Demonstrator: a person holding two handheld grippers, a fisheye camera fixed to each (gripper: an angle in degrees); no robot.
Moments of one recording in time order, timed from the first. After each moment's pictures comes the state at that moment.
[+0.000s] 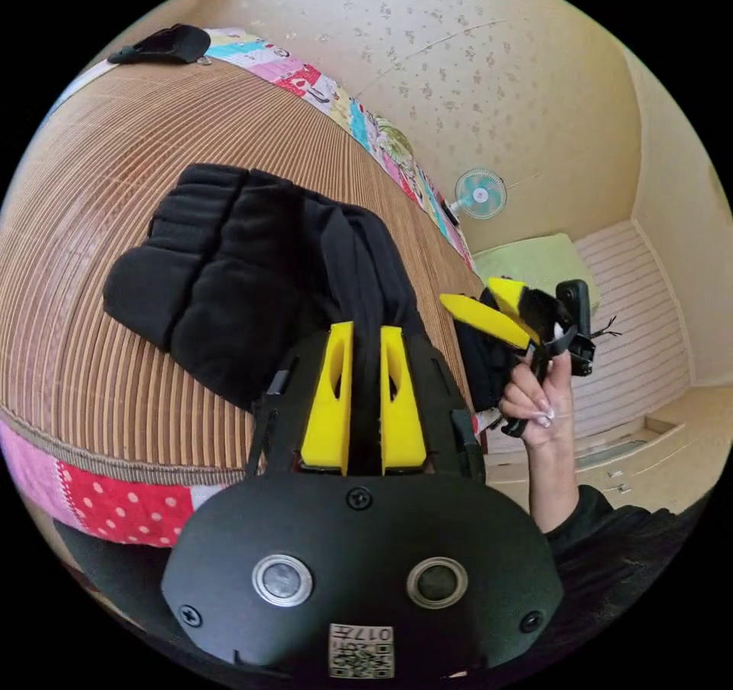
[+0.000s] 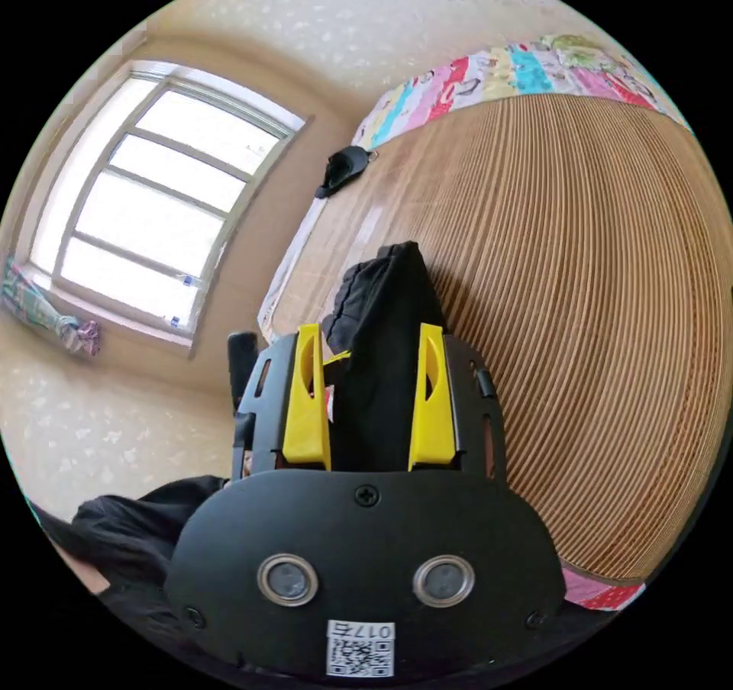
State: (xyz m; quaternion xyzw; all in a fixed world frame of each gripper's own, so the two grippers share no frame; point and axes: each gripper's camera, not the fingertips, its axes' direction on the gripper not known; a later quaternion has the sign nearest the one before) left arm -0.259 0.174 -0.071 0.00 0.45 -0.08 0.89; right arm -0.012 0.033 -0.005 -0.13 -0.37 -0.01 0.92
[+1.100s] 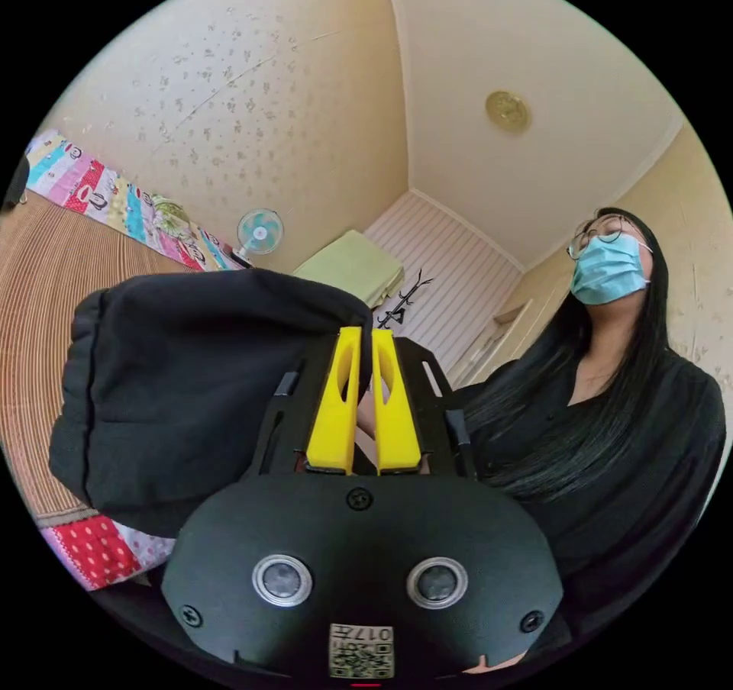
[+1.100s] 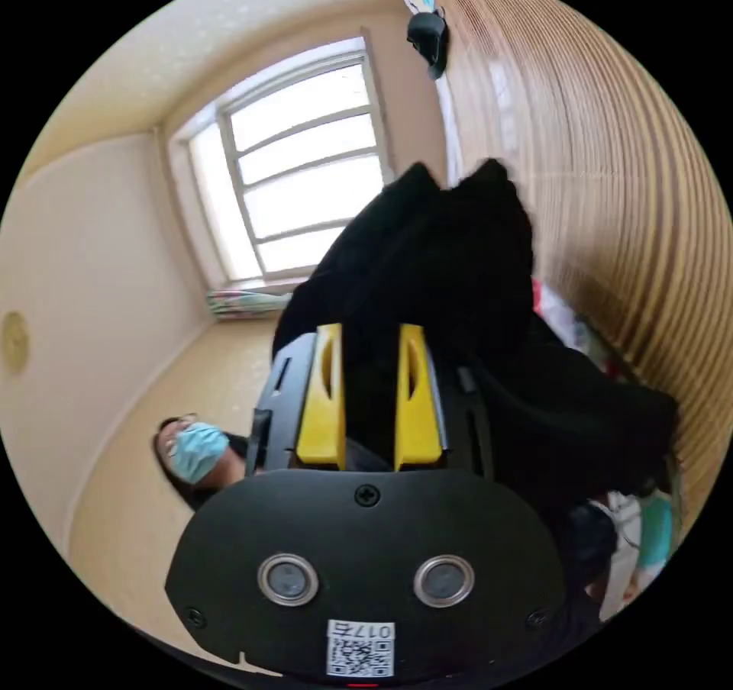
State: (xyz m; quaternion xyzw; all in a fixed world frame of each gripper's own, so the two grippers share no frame) left arm -0.366 0.245 -0.224 0.16 0.70 0.11 0.69; right arm 0.158 0.082 0.066 -0.29 -0.82 0.08 0.49
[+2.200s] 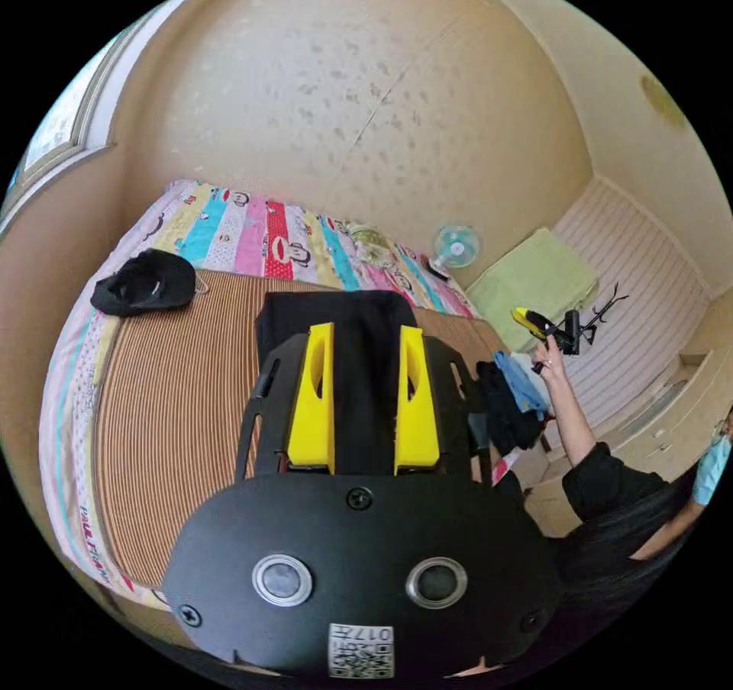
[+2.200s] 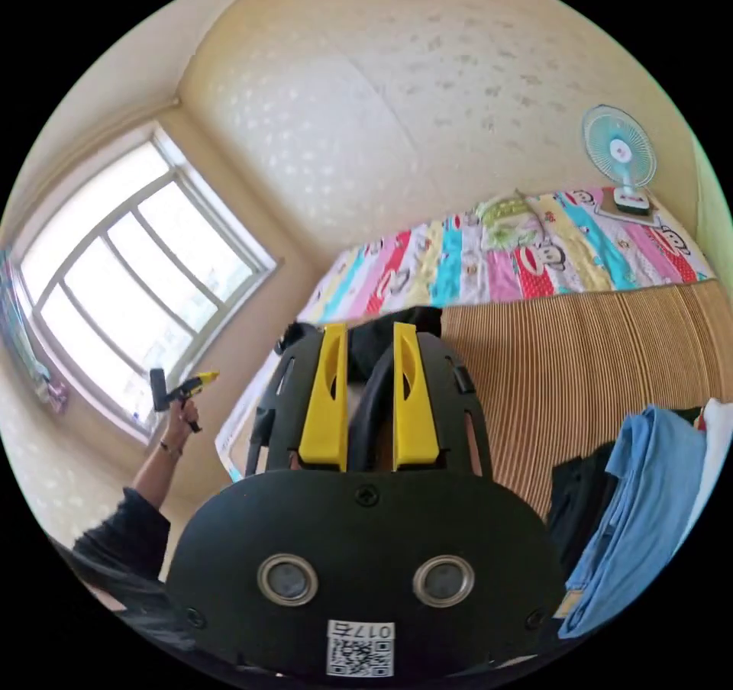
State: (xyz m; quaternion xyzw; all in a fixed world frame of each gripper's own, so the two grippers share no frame) left arm -0.461 -0.096 -0.139 0.08 0.33 0.07 0.94; right arm 0.303 -0.215 -0.129 0.12 -0.25 -0.01 0.96
